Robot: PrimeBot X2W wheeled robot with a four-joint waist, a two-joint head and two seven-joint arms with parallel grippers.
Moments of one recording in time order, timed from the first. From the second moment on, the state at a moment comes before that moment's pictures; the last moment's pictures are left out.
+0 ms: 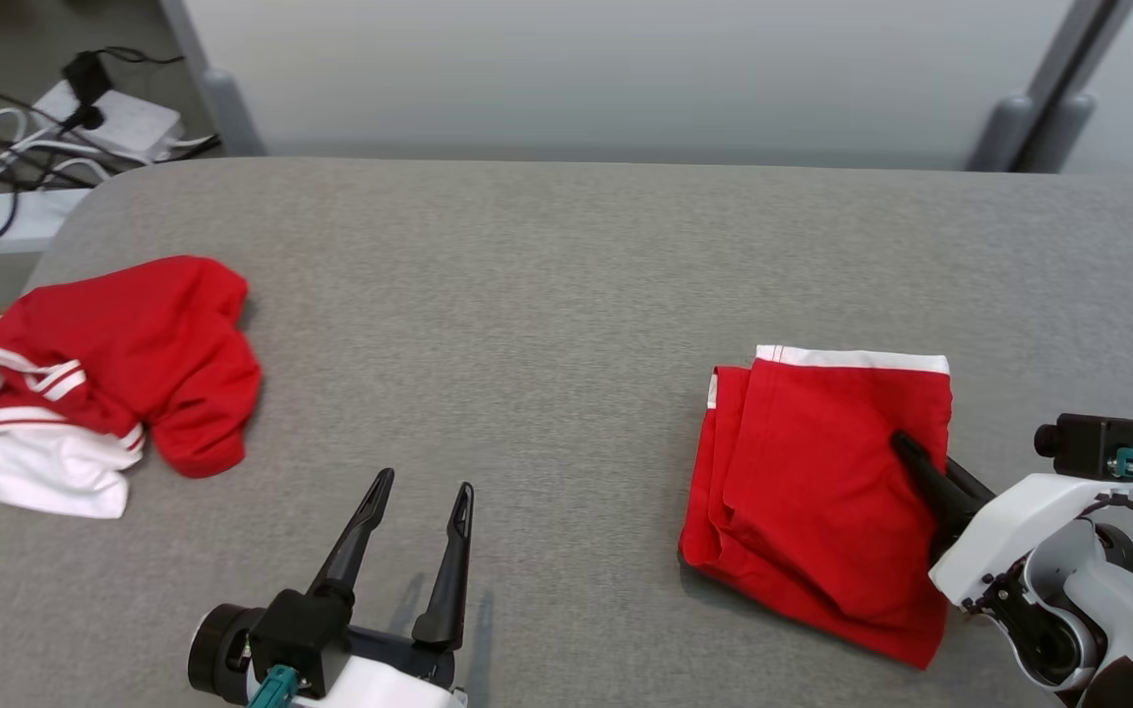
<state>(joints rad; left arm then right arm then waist) 0.01 0.05 -0.28 0.07 -0.19 0.04 -0.26 -0.54 -0.48 0.88 0.60 1.26 0.13 -0.20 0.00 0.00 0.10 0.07</state>
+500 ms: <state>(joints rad) 0.01 0.05 -0.26 0.07 -0.16 0.01 -0.26 -0.55 -0.45 0.92 0.62 1.30 0.13 -0.24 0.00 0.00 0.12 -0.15</state>
